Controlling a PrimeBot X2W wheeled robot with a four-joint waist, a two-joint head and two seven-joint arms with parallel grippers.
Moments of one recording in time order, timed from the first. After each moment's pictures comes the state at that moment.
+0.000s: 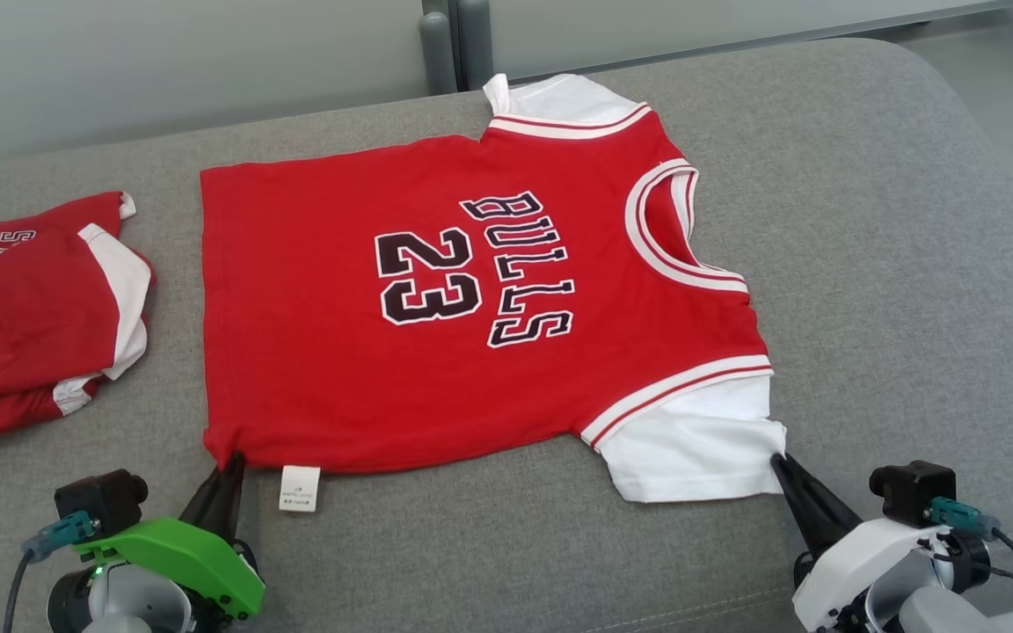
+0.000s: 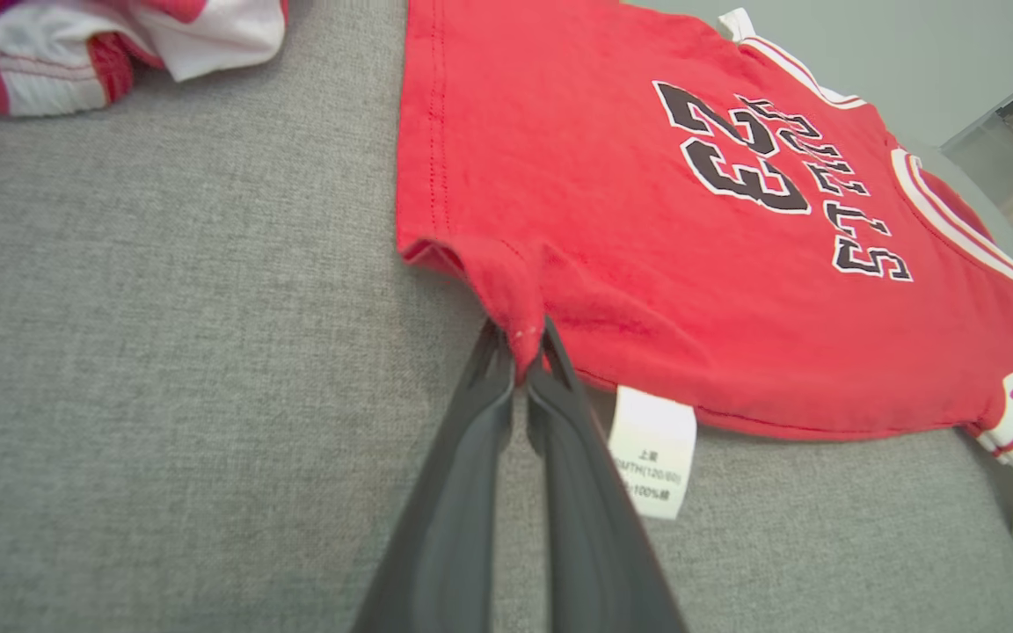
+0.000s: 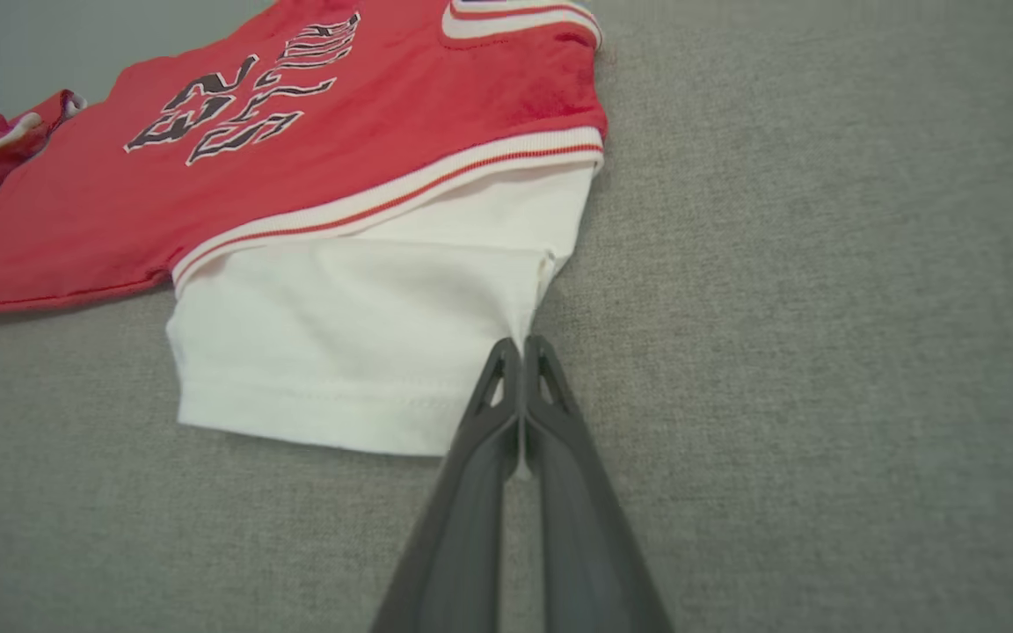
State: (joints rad) left arm -0.10 0.18 -0.22 0.39 -0.71 -0.08 -0.05; right arm -0.05 -0.24 0.41 0.50 0.49 0.13 -0.25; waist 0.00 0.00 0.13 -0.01
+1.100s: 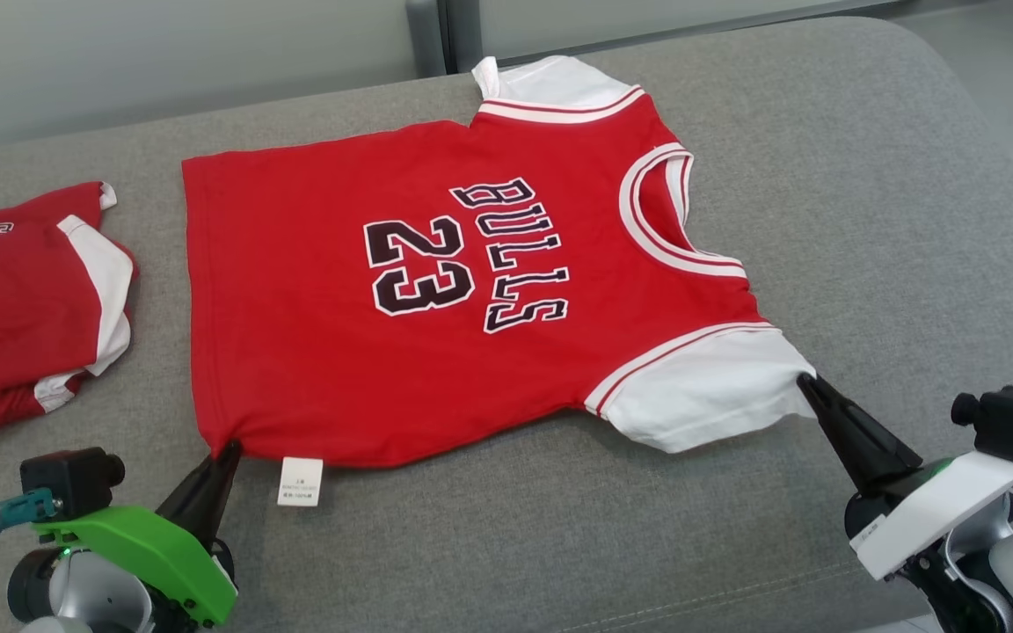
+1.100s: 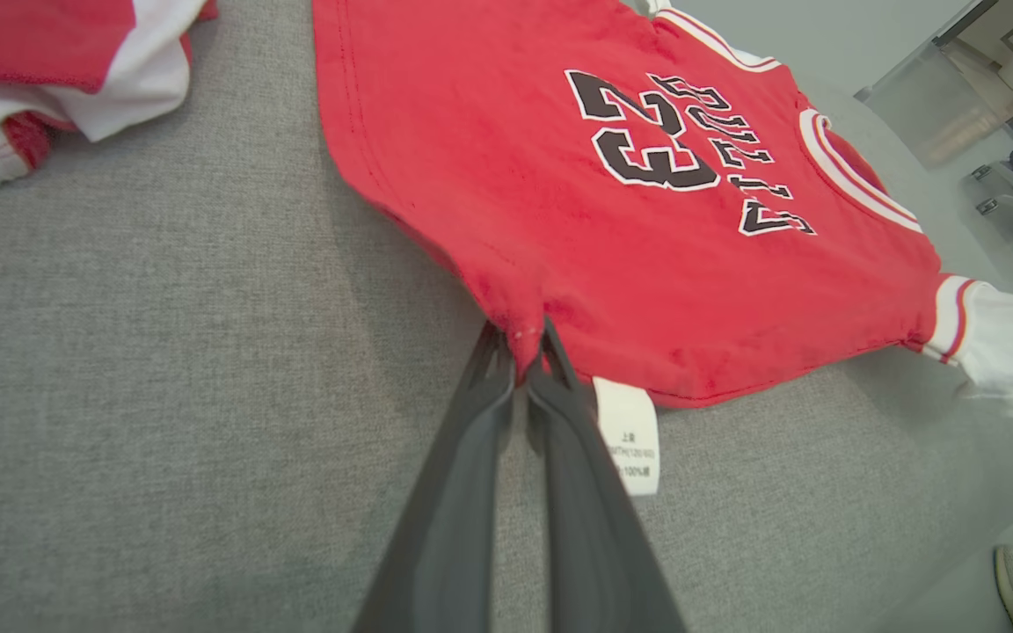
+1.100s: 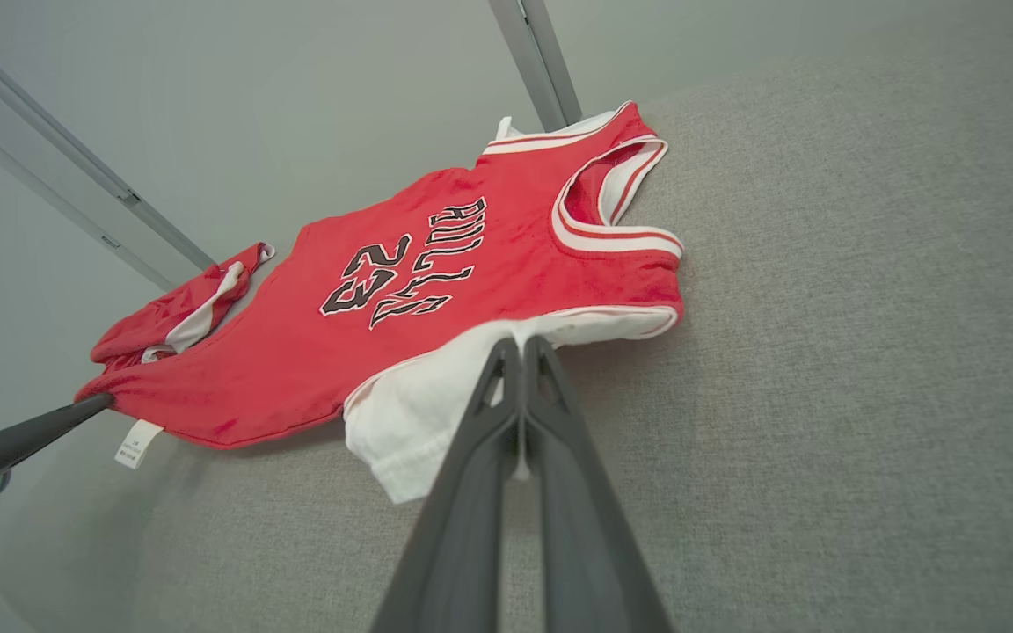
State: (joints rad) left arm 0.02 0.29 -0.20 0.04 -0.78 -0.05 0.17; right arm 0.03 -0.44 0.41 0.01 0.80 0.13 -0.11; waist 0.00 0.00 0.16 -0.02
